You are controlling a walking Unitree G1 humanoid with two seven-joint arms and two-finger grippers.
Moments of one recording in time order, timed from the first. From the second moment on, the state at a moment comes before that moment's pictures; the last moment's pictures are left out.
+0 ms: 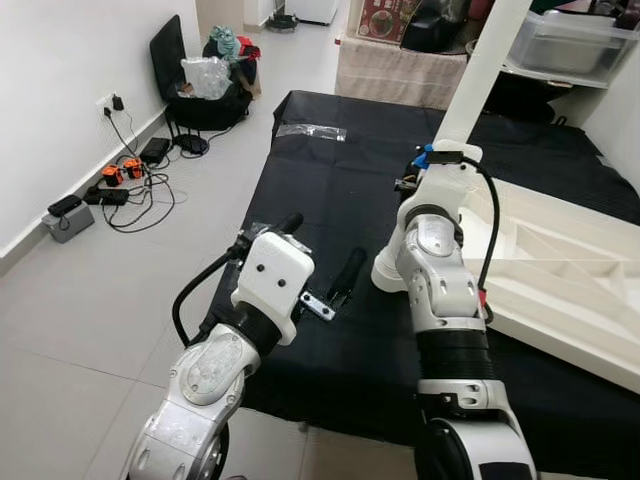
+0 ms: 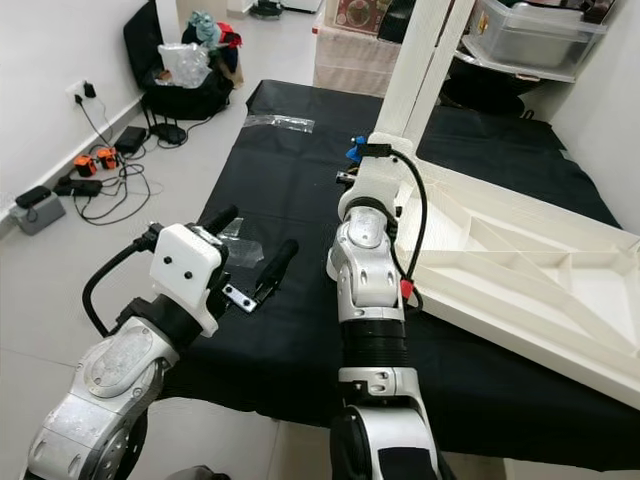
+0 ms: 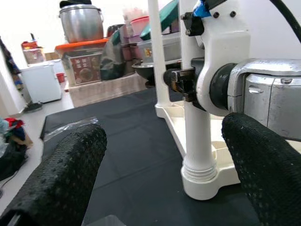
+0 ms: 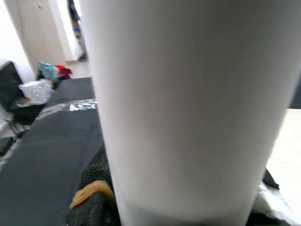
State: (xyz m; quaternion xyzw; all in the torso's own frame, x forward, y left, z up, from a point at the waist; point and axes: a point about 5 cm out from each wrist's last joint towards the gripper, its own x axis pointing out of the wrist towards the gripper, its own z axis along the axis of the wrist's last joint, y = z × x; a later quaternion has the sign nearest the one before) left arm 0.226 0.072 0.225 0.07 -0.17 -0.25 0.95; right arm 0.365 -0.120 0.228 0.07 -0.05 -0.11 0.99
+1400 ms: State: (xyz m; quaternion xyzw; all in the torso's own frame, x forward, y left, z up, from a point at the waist) left arm 0.228 0.072 0.226 0.07 -0.18 -0.25 0.95; right arm 0.381 -0.092 0.231 0.03 -0.04 0.56 0.83
